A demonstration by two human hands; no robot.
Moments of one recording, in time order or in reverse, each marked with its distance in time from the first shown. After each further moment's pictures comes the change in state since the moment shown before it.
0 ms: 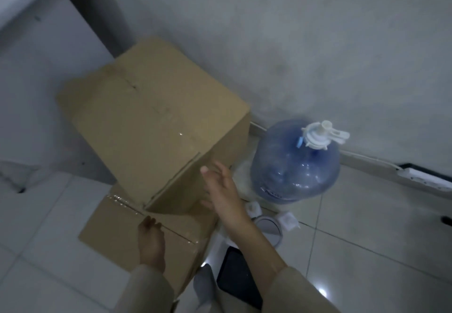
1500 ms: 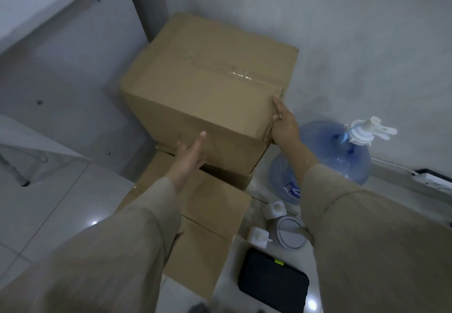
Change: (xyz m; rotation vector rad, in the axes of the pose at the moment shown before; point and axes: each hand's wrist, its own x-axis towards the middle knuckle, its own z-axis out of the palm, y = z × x) left_hand 0.089 0.110 0.000 0.151 -0.520 0.077; right_hand 0.086 -0.062 0.017 -0.403 0.392 -0.408
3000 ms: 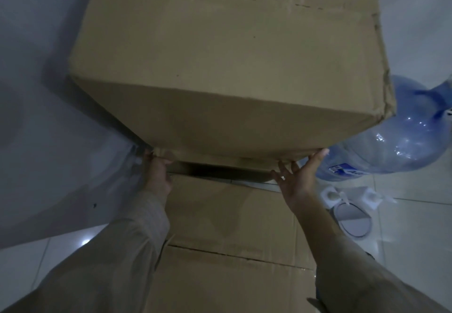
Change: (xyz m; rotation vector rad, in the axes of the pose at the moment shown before) left_hand 0.242 -0.061 -0.142 -0.218 0.196 -0.262; right_hand 0.009 0.140 0.173 0.943 0.481 0.505
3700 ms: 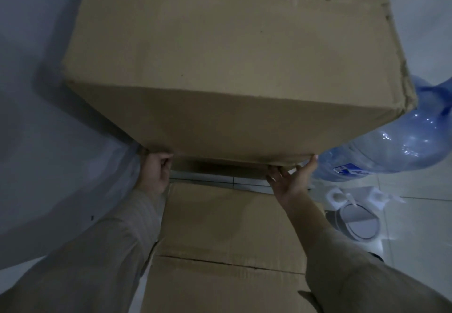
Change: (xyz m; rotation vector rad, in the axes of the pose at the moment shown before) left_hand 0.018 0.015 0.006 -0.070 -0.182 0.067; right_hand 0.018 0.025 0.013 0.160 0.061 0.088
